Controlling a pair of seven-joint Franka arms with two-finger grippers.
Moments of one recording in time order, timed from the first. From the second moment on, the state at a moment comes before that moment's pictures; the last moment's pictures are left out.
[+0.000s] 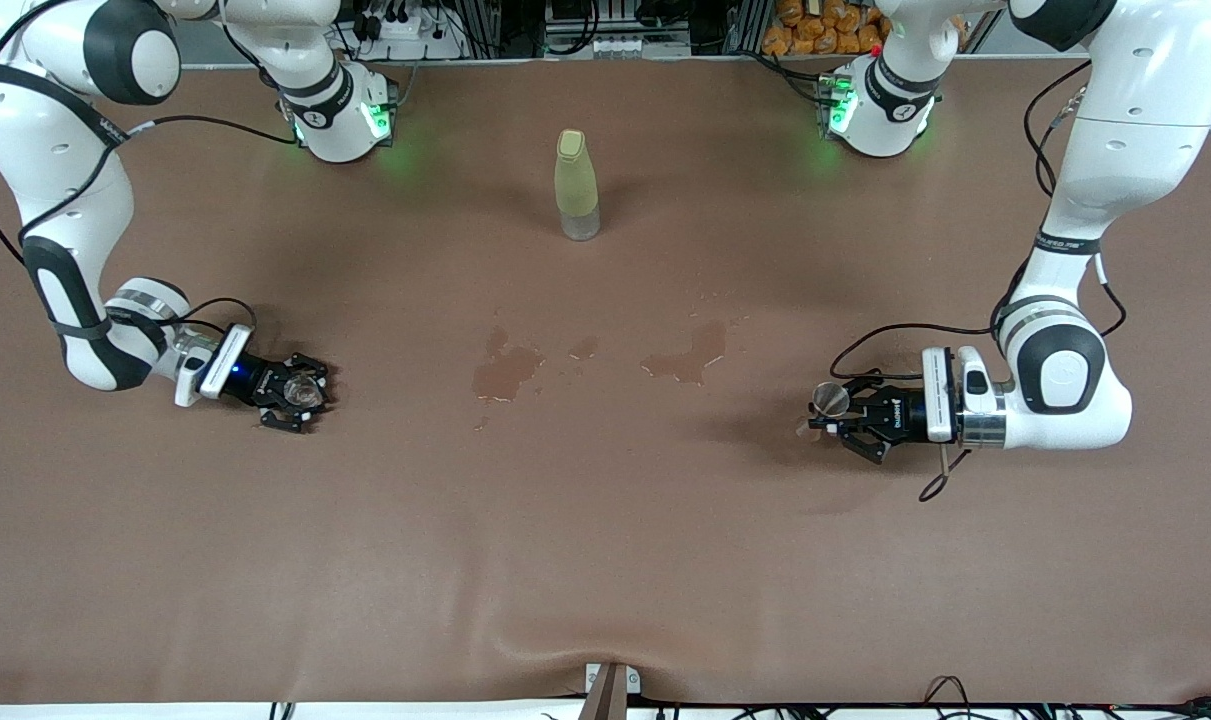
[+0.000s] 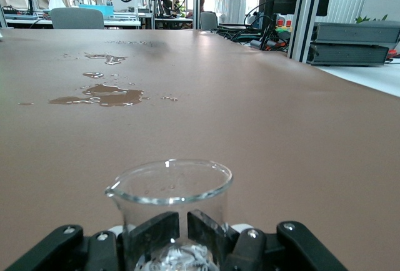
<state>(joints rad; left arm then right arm) 0.11 0.67 -0.14 -1.69 -1.20 1.80 2.41 -0.18 0.79 -0.17 -1.98 1.49 1.74 -2.83</state>
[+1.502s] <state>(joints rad) -0.15 0.68 -0.15 -1.64 -1.46 2.02 2.38 -0.06 0.37 -0.17 -1.95 1.37 1.44 -2.14</state>
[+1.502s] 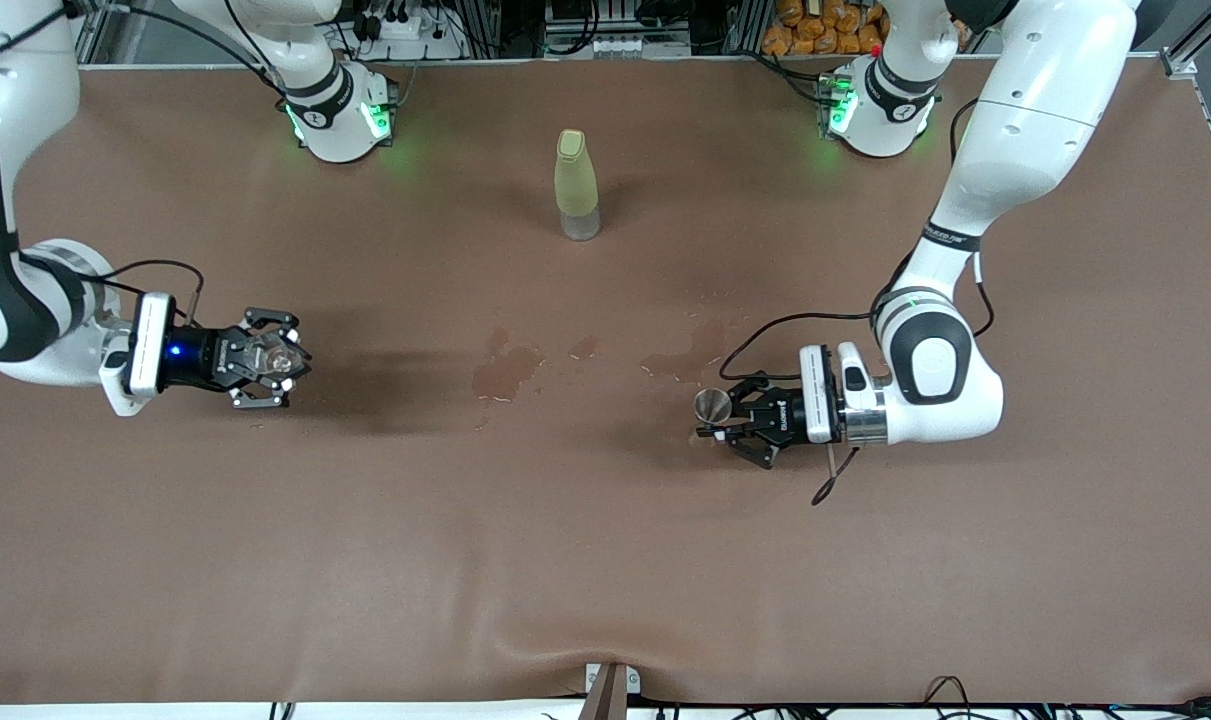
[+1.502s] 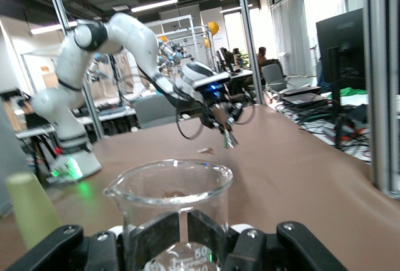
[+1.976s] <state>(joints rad) -0.32 0.72 -0.15 -1.60 -1.62 2.14 2.38 0.03 0.23 -0.21 -1.98 1.37 1.42 -1.91</state>
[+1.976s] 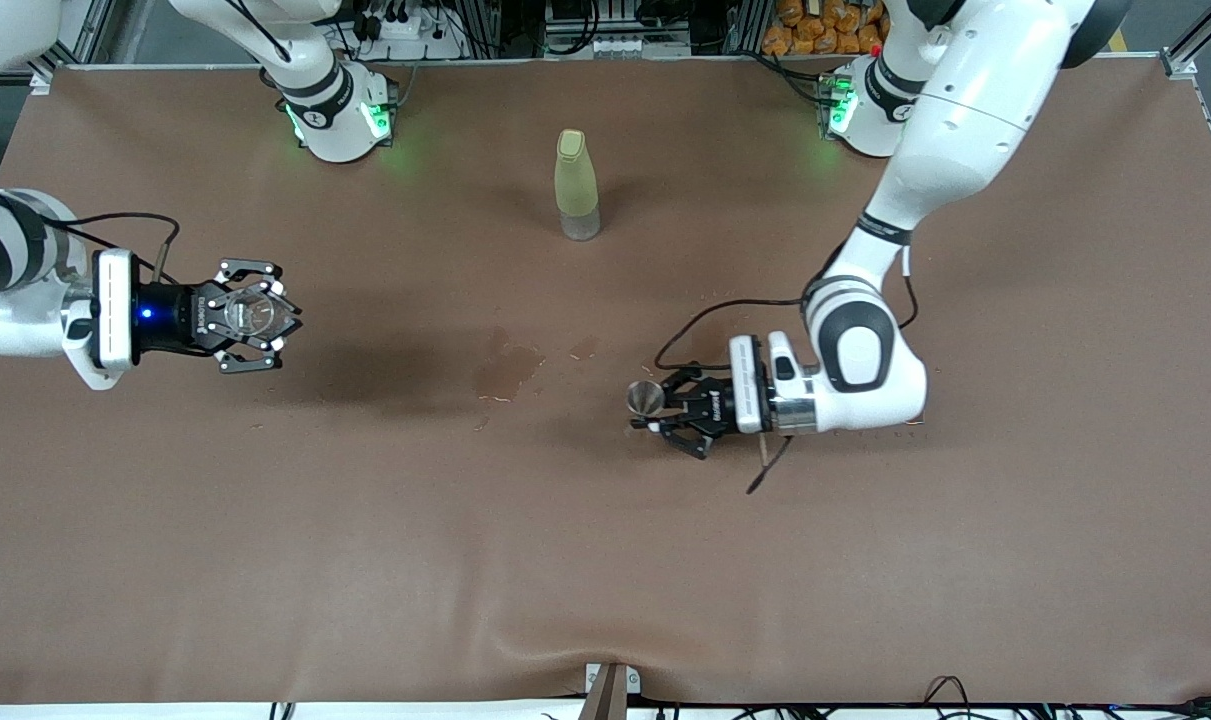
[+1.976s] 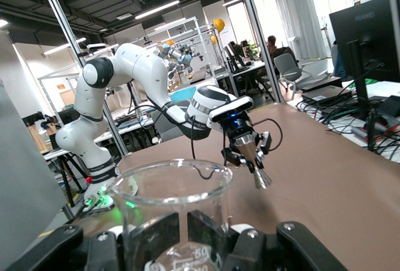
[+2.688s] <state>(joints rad) -0.46 0.79 -0.15 -1.51 -1.74 2.23 2.33 0.18 0.21 -0.21 -2.03 1.49 1.51 -1.82</state>
